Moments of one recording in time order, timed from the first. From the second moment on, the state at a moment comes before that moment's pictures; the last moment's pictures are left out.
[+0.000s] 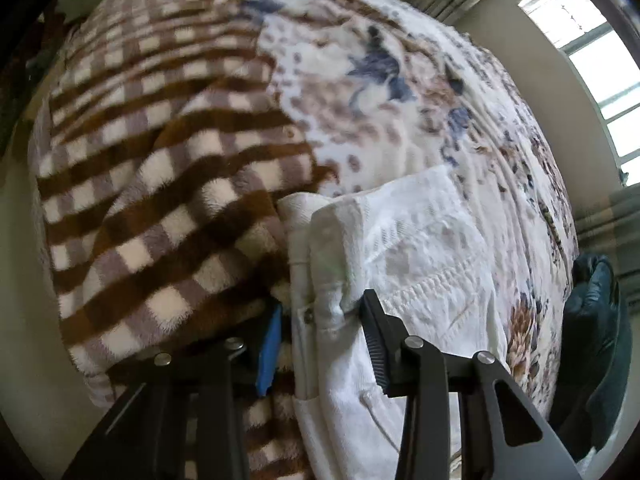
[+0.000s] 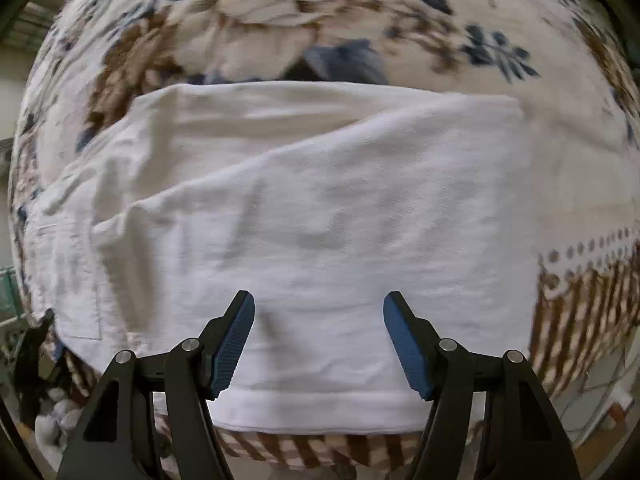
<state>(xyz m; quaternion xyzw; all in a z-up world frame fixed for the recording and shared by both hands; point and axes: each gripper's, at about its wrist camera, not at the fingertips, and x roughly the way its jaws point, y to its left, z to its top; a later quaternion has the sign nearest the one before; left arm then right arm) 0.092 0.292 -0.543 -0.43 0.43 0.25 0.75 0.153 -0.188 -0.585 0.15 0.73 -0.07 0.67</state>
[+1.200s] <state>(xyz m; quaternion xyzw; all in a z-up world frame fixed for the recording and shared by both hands) 0.127 0.254 -0.508 -0.43 0.42 0.19 0.78 0.163 -0.167 -0.604 0.12 0.75 -0.03 0.65</state>
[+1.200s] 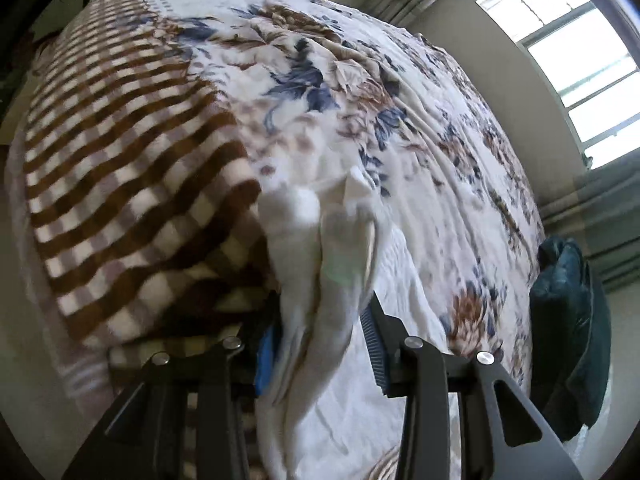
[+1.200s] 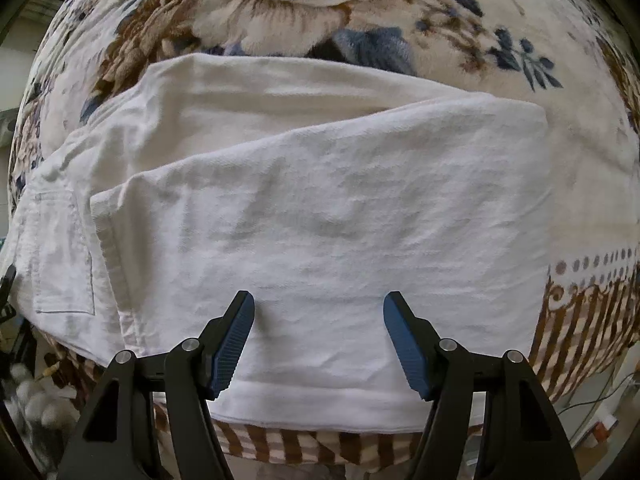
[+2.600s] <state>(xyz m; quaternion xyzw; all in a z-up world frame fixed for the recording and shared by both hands) 0.140 0.230 -0.454 -0.28 0.47 0.25 0.80 0.170 -0.170 -0.616 0.11 0.75 -0.02 0.66</state>
